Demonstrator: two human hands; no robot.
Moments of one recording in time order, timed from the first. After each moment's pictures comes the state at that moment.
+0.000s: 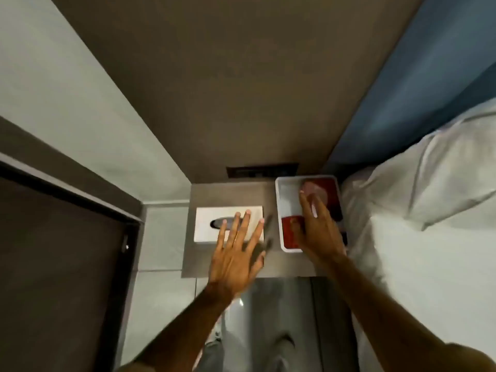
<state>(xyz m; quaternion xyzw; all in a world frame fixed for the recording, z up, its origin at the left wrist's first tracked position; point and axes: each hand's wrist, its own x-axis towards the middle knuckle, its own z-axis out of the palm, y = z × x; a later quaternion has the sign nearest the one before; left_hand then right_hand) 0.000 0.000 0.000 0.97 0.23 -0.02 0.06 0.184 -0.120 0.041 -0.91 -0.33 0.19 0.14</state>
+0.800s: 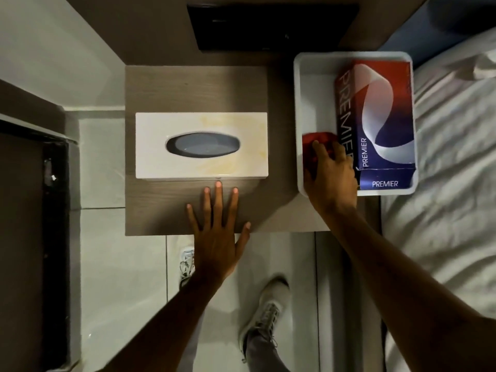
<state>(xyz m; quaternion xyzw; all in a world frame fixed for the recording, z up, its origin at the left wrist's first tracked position) -0.051 -0.022 -0.309 0.93 0.35 -0.05 0.09 0.201 -0.093 -0.211 -0.95 -0.24 0.20 0.01</state>
